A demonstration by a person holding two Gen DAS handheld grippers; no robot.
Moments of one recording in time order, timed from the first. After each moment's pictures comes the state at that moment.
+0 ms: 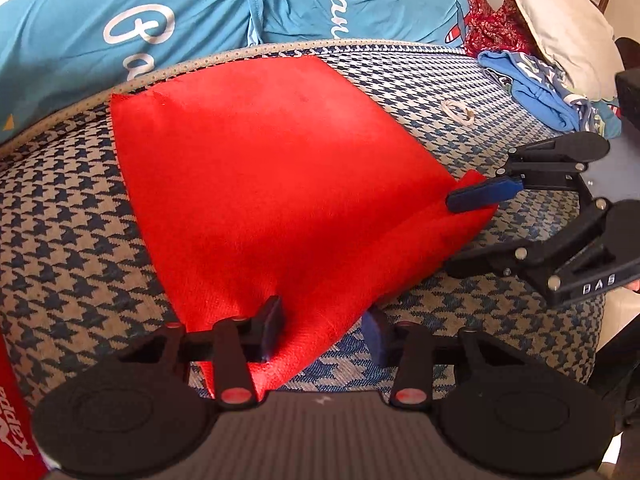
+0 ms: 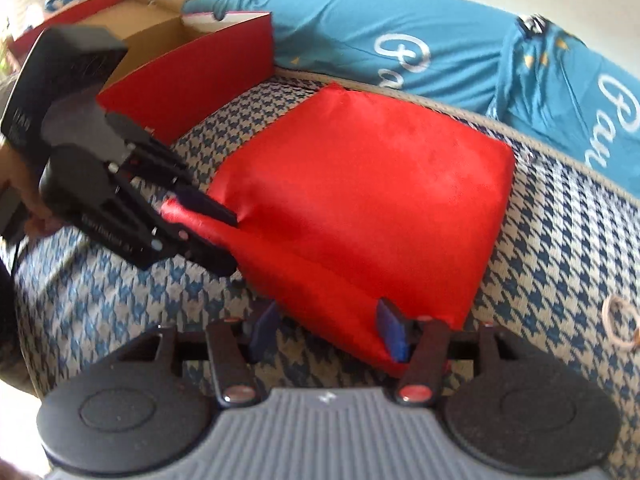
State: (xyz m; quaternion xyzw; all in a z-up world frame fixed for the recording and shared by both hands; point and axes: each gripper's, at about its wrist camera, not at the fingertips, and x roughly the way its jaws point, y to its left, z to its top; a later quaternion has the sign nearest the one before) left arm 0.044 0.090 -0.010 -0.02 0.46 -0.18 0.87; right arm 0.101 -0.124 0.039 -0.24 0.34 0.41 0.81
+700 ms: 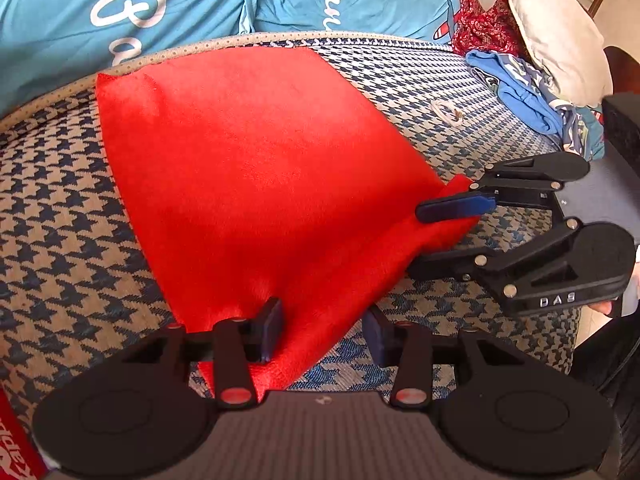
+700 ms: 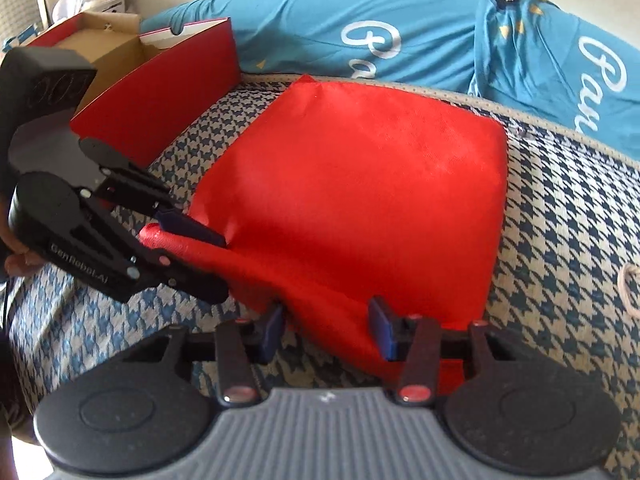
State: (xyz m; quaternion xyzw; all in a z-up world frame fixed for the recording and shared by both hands) left arm 0.053 0.097 -0.010 -0.03 0.47 -0.21 0.86; right arm 0.133 -0.115 0.031 -0.13 0.41 0.37 0.82
